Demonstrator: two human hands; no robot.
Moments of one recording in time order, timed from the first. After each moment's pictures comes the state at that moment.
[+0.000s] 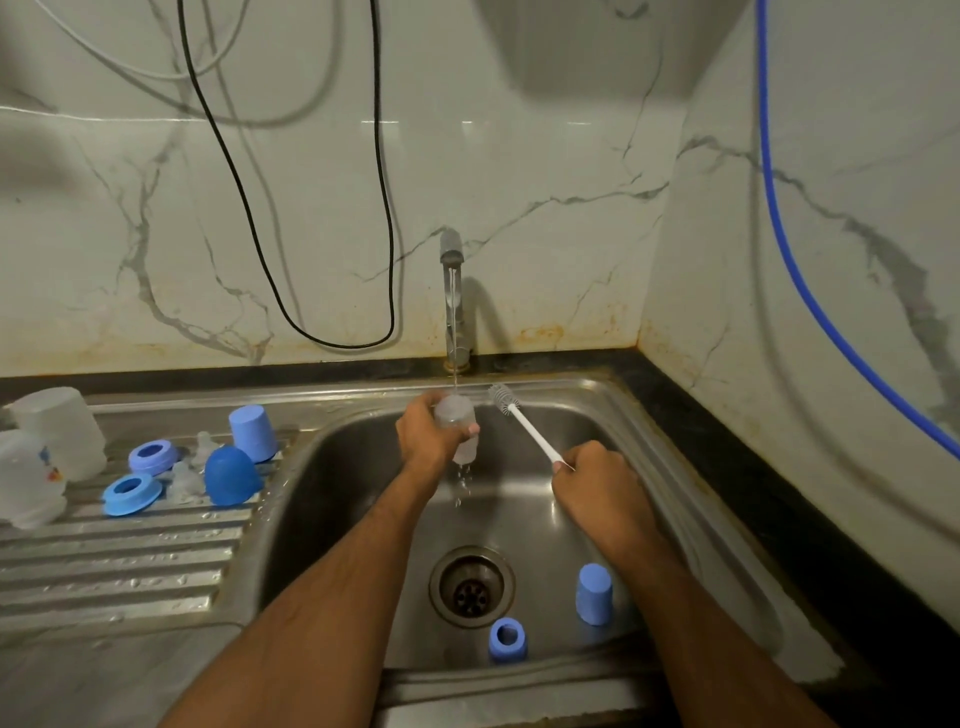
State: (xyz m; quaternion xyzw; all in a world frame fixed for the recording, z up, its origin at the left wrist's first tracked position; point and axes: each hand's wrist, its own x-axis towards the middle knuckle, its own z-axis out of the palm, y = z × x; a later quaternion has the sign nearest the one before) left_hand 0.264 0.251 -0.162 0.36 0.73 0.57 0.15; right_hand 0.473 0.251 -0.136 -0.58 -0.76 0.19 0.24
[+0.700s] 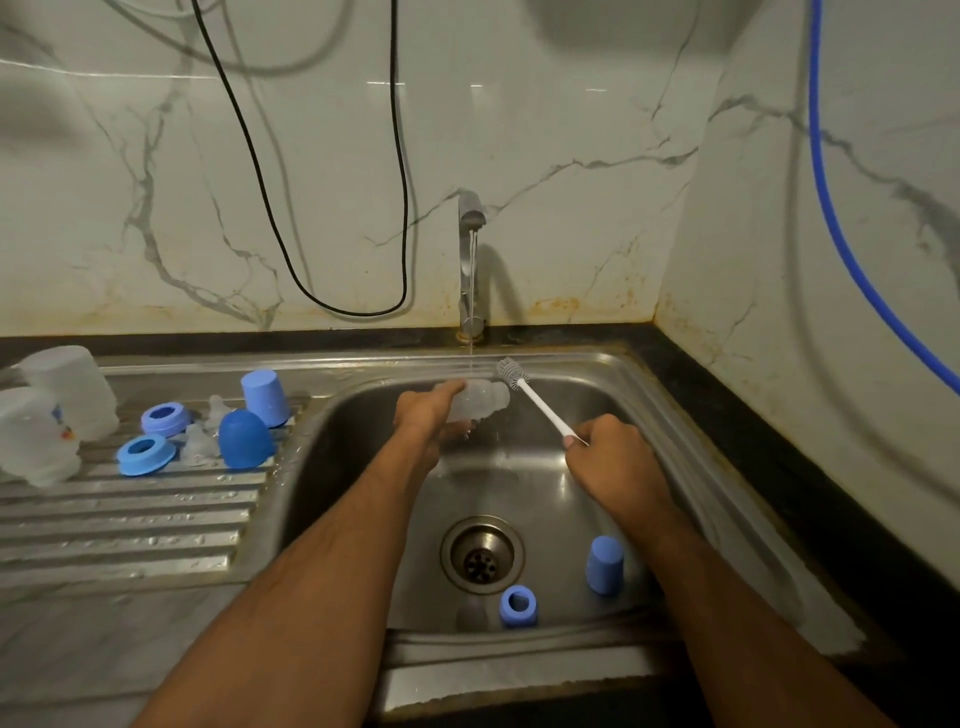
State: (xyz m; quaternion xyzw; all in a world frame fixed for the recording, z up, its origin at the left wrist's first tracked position) left_hand 0.250 0.243 -0.164 0.14 0.64 0.66 0.37; right_hand 0.467 0.258 -0.144 -0.57 -0.77 0.17 0.23
